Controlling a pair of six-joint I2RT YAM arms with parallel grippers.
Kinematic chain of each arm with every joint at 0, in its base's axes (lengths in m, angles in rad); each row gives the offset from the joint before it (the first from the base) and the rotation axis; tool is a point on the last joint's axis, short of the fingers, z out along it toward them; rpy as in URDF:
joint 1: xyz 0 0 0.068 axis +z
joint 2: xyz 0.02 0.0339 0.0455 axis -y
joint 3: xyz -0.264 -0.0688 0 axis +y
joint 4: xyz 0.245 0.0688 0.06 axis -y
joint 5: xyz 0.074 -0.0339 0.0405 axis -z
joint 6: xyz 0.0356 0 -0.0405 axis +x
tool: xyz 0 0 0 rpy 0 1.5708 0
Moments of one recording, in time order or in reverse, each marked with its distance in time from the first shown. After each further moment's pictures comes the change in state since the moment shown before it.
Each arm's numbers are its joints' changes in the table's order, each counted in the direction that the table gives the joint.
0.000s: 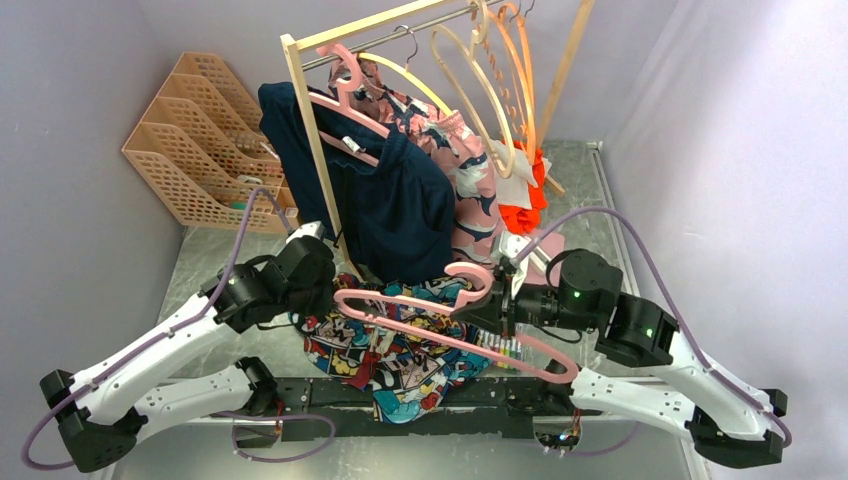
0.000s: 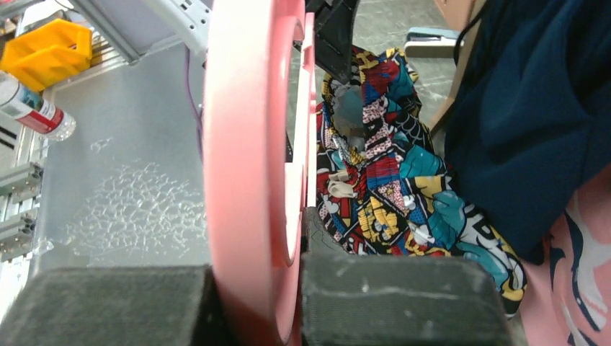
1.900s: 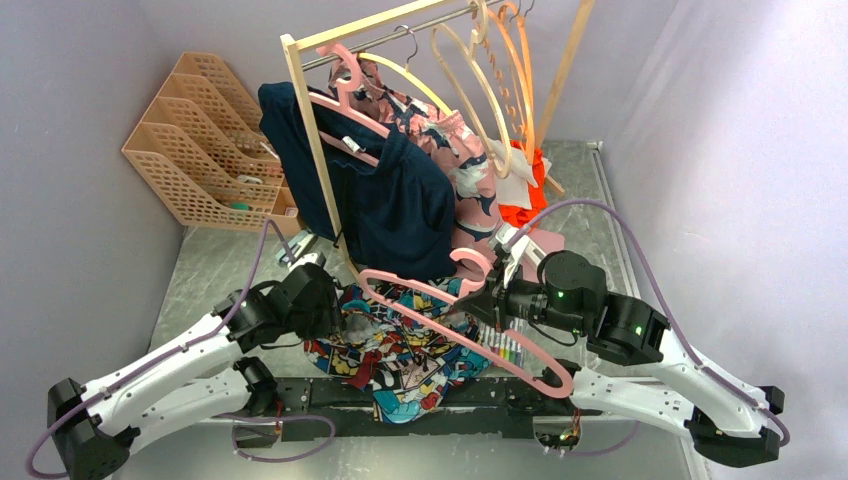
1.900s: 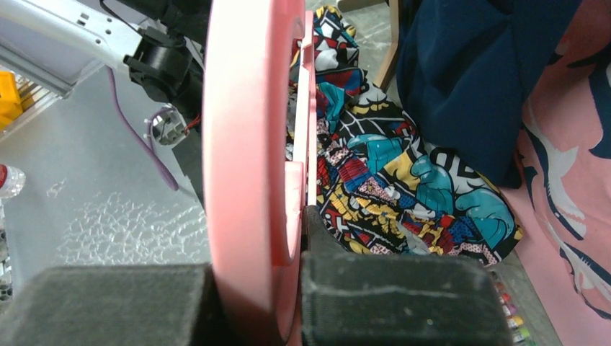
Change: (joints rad) left arm 0.018 0.117 0.299 0.126 0.081 -0.053; right arm 0.000 -0.024 0.017 -0.049 0.196 0.119
